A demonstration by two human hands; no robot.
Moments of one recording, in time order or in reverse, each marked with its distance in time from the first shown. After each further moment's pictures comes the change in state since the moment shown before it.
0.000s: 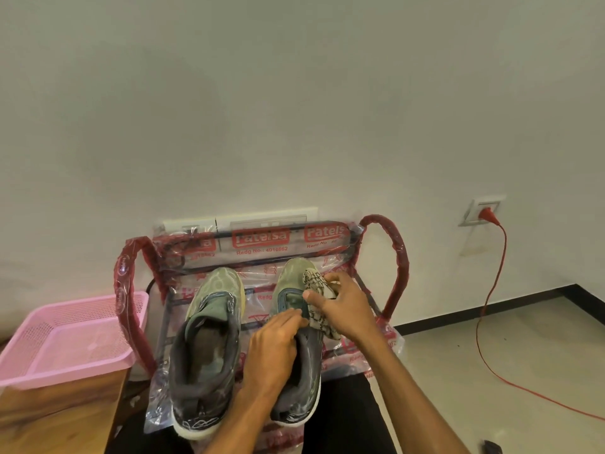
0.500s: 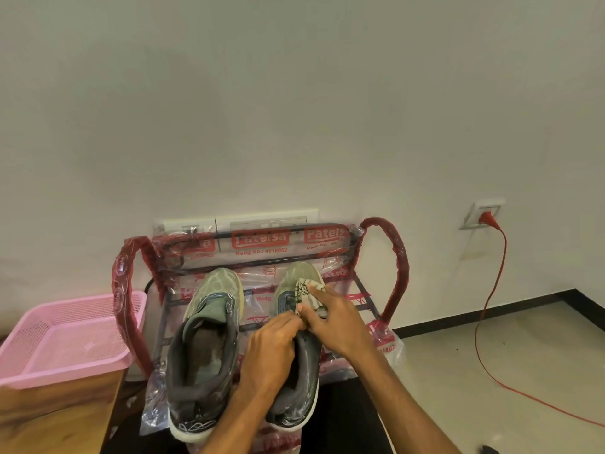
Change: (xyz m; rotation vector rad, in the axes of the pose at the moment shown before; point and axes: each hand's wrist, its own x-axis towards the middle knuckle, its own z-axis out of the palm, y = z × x) left_hand 0.001 0.004 -0.006 -0.059 -0.034 0.024; right_hand 0.006 0.032 0.020 -0.345 -0.023 -0.182
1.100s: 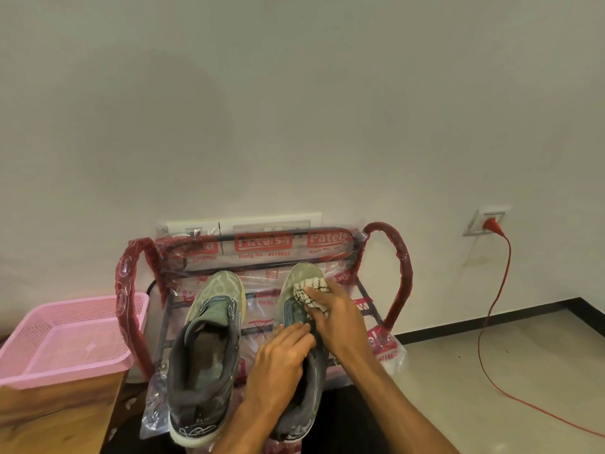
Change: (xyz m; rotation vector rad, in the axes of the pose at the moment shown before) left_hand -0.011 -0.005 0.015 0.151 -0.028 0.122; right_hand 0.005 -0.008 0.001 -0.047 0.136 -0.089
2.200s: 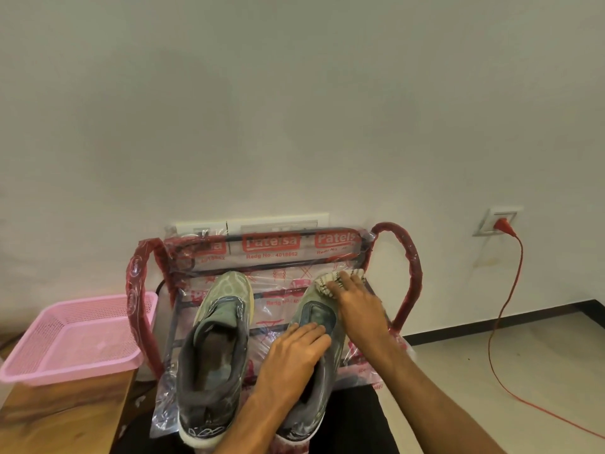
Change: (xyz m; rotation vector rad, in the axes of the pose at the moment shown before) left_hand 0.010 0.002 -0.002 0.069 -0.076 0.118; right_hand 0.017 0.005 -0.022 -0.545 -0.112 -0.127
